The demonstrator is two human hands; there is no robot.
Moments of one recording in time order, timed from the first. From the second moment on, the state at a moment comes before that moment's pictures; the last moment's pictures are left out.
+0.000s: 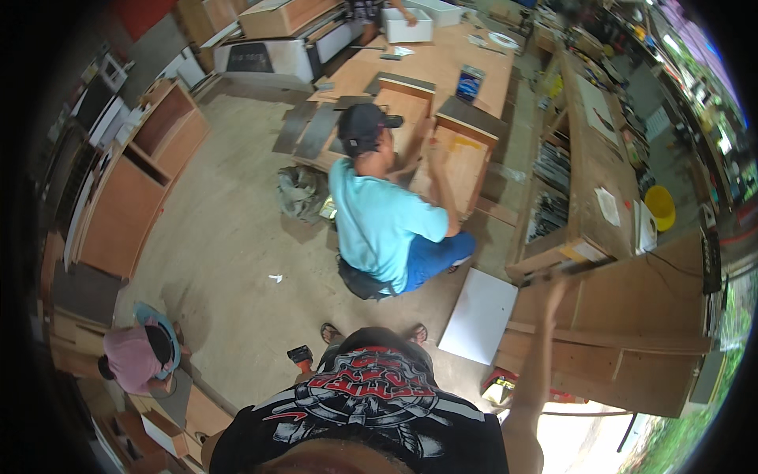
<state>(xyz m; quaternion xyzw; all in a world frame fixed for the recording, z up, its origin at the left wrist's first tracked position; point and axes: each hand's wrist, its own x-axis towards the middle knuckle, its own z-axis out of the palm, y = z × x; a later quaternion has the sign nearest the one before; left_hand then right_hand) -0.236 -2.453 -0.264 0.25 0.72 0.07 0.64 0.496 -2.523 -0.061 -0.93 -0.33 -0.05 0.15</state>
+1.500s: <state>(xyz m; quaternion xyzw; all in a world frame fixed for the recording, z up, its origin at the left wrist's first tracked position) -0.706 -1.794 -0.330 0.03 0.77 0.26 0.58 -0.341 -1.395 -0.271 -0.53 -0.71 0.46 0.05</state>
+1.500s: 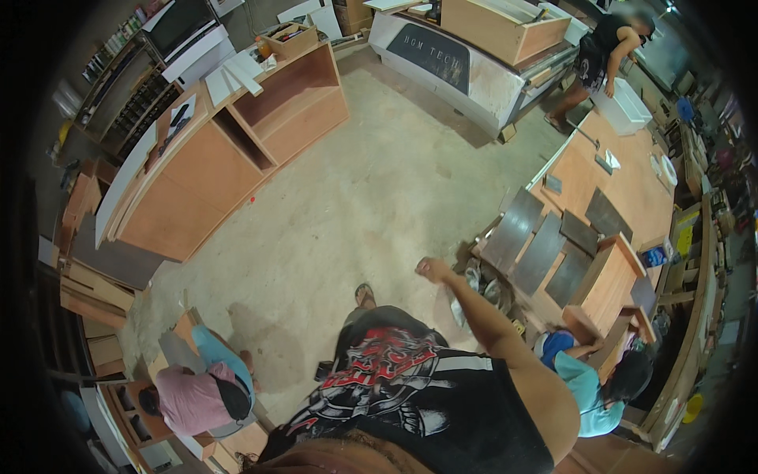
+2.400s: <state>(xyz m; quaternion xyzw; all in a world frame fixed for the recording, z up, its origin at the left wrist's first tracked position) -0.641 -0.795 -0.272 0.32 0.65 0.39 0.57 -0.097 -0.847 -0.287 -0.77 -0.46 0.37 0.24</state>
